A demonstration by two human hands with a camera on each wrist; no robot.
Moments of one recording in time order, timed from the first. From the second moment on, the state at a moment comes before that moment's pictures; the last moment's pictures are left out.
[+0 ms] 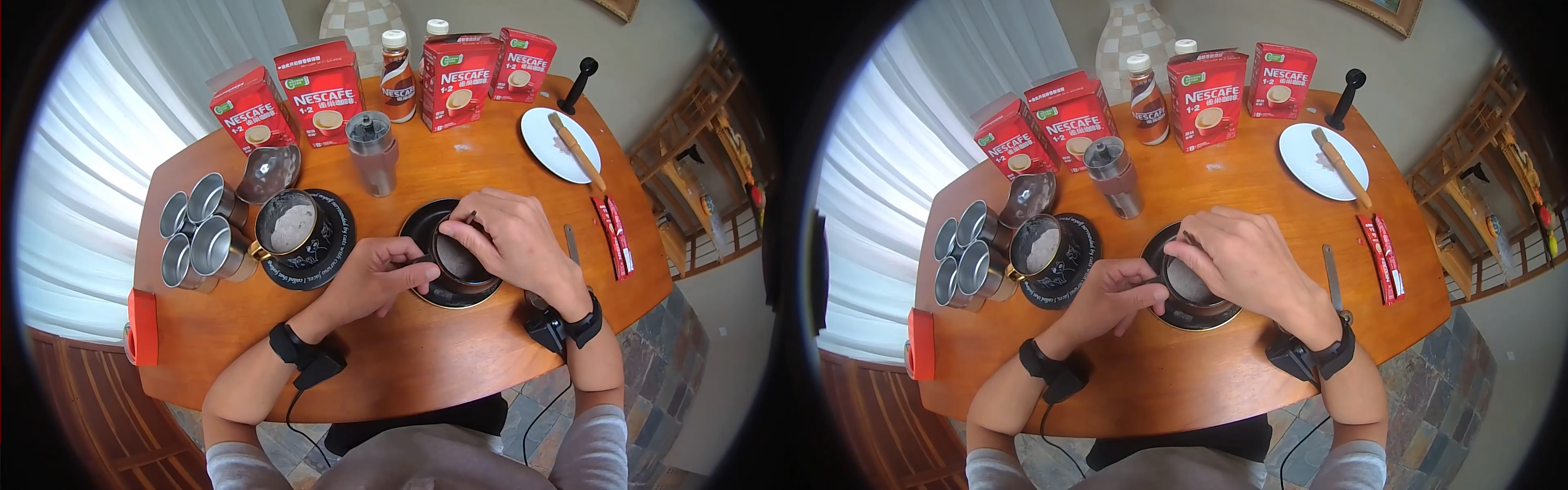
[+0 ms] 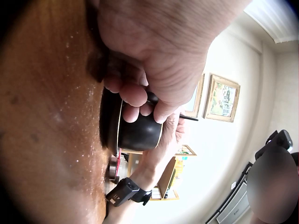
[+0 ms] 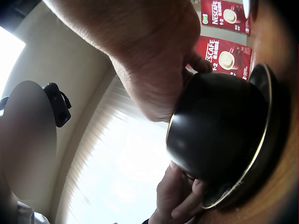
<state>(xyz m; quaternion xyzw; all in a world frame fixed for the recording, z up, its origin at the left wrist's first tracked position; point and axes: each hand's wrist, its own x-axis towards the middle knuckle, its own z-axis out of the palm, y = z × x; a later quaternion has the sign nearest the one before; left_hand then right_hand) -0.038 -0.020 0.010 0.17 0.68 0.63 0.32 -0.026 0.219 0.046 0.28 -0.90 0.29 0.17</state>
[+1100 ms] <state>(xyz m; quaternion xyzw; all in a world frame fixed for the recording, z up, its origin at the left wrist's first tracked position) -0.038 -0.020 0.009 0.17 0.68 0.63 0.32 -0.024 0.218 0.052 0.27 -0.88 0.36 0.17</state>
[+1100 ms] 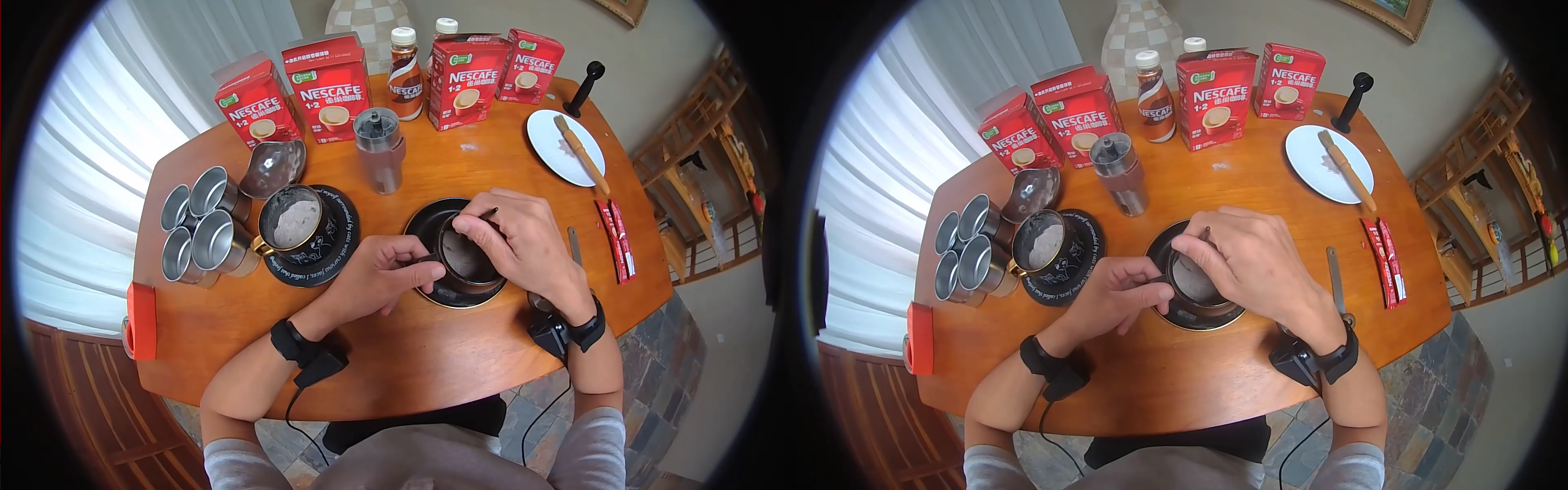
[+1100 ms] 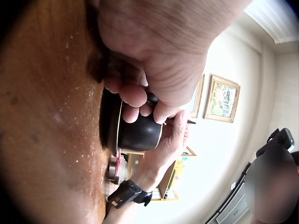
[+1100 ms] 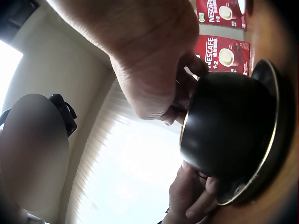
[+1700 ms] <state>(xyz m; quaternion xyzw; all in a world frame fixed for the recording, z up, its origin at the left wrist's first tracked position) -0.038 -0.020 0.010 0.17 0.68 0.63 0.32 -0.025 0.219 0.050 0.27 -0.88 0.37 0.16</state>
